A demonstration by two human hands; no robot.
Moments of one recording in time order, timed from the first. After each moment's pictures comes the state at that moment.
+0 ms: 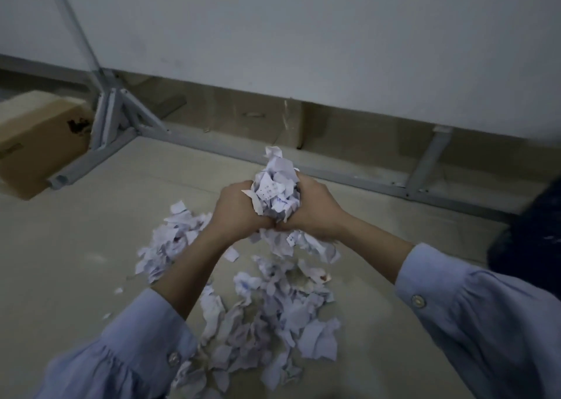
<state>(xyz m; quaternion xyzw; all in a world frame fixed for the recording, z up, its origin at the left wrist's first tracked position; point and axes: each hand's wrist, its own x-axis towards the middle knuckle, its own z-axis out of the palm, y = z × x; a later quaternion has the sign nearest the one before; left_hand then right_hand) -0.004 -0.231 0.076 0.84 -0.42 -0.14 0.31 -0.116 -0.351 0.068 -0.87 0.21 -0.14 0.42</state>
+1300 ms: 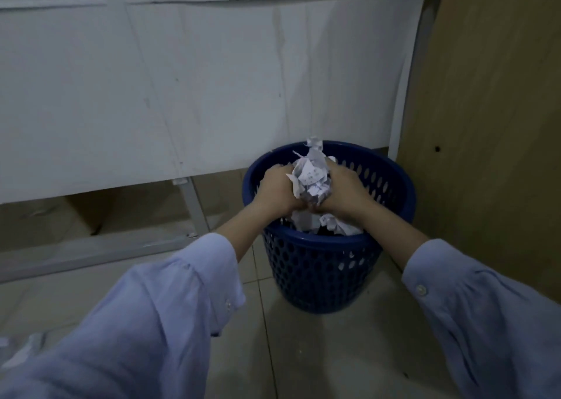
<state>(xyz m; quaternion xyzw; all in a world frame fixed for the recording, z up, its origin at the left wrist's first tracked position) -0.417 -0.590 0.147 0.62 -0.75 -0.07 0.21 -0.560 -0.605 0.146 -0.79 0.51 -0.27 0.20</state>
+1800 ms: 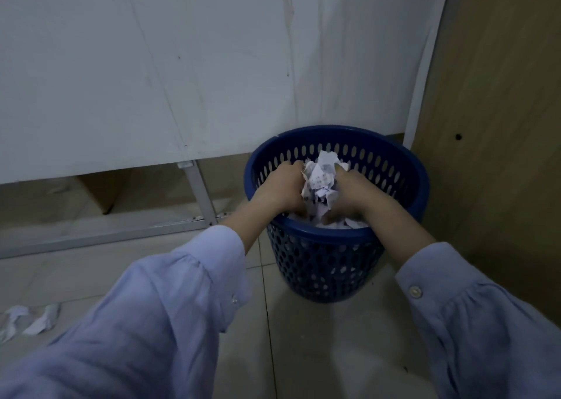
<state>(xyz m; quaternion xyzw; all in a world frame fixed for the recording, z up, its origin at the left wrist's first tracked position) -0.417 -0.598 0.131 0.65 -0.75 -0.09 0.10 -0.570 -0.619 0.124 -0.78 0.58 -0.07 0.22</state>
